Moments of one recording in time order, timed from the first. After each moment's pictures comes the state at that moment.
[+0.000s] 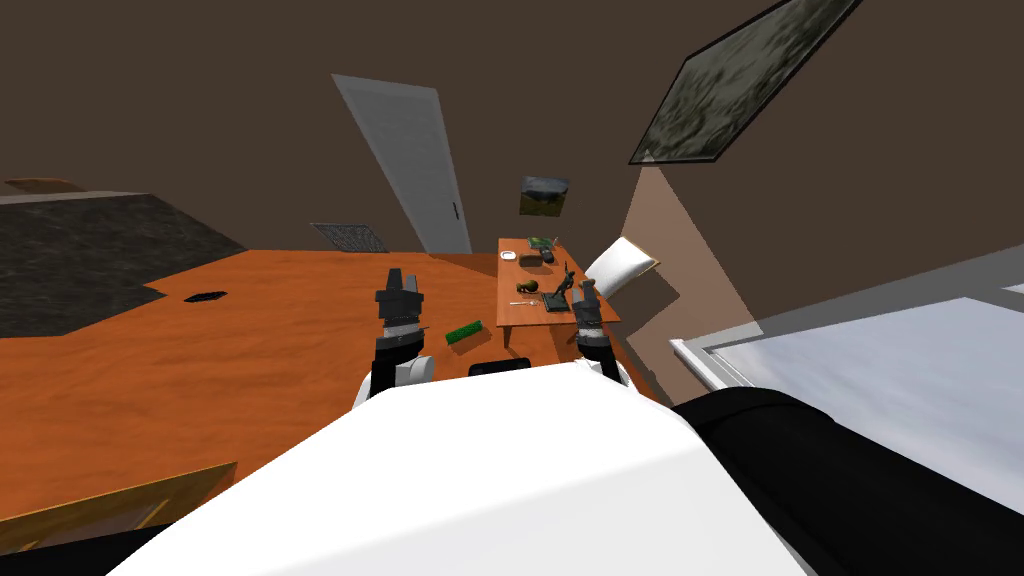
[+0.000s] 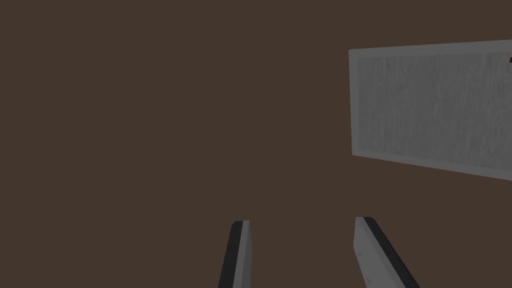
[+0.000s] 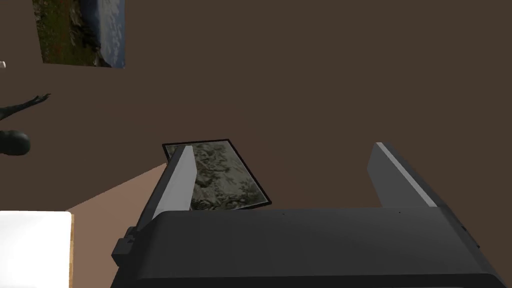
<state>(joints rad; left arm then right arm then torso) 0.49 0.01 -0.07 -2.21 -0.06 -0.43 0.02 0.66 -0.20 -0.02 -2.15 -0.06 -0.55 0.10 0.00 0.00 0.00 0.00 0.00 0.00</state>
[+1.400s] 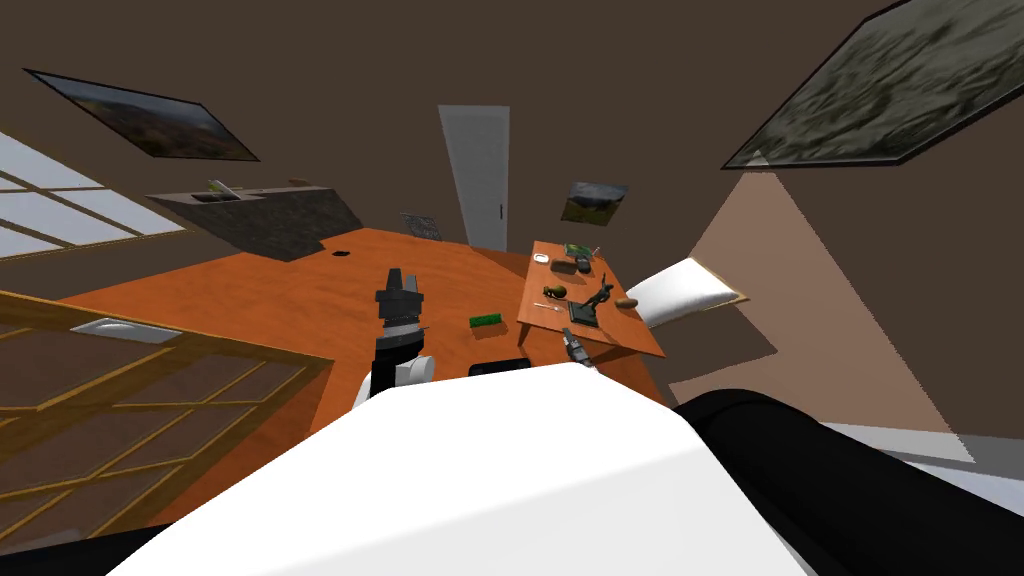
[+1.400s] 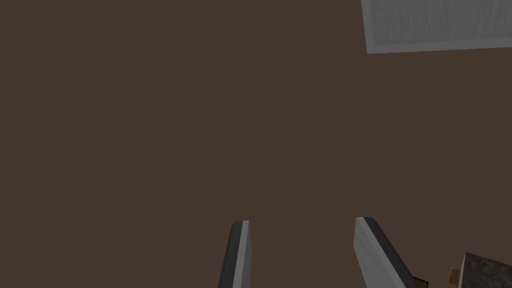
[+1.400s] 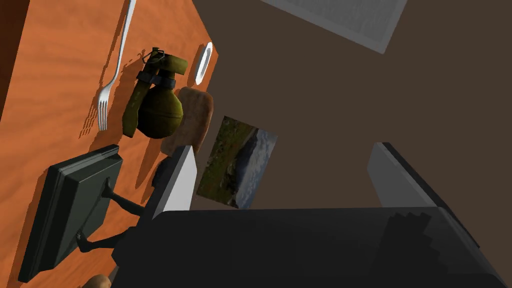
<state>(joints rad) 0.49 0.01 -0.07 -2.21 -0.06 -0.43 0.02 0.86 -0.43 0.12 -1.83 -0.03 -0.53 0.09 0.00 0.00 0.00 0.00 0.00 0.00</state>
